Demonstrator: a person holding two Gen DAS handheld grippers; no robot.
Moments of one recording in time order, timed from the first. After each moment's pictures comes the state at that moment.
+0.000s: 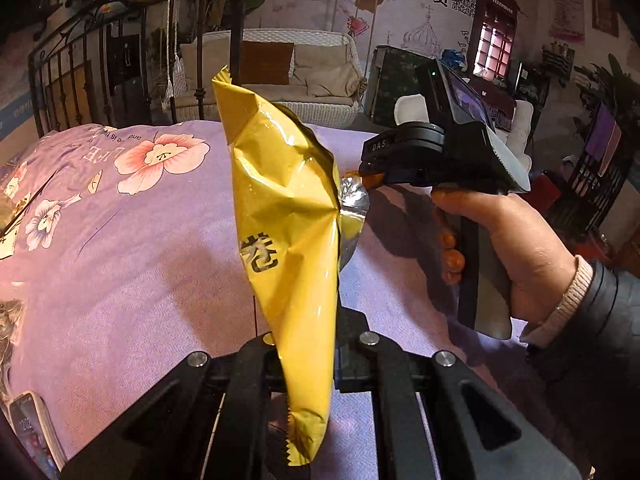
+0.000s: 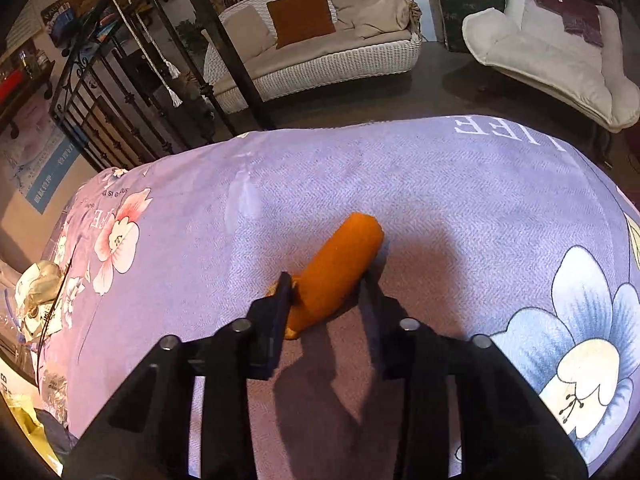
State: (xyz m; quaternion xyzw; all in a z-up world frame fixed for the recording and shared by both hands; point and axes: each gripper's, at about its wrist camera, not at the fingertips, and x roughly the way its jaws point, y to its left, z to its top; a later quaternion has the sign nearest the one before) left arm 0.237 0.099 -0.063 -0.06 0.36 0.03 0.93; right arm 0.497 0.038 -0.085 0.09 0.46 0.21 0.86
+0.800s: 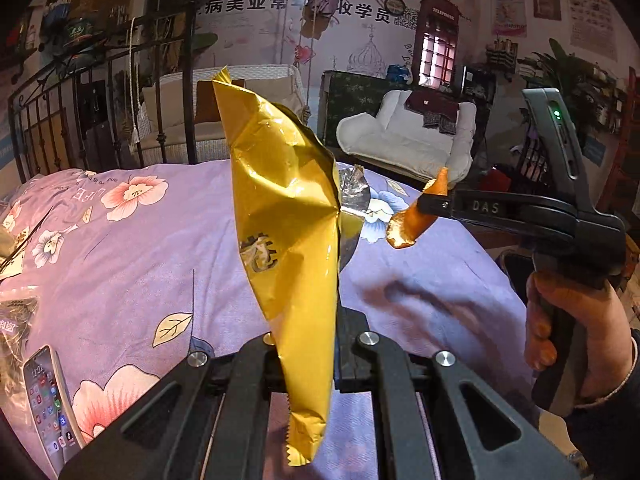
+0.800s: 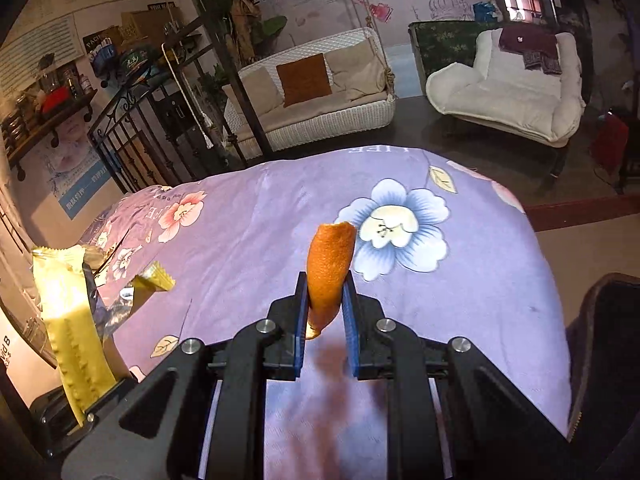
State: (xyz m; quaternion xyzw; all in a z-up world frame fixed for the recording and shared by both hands) left arm 0.154 0.027 -0.024 -0.02 0.30 -0.04 0.95; right arm 0.291 -0.124 -0.018 0.10 0.35 0.20 0.91
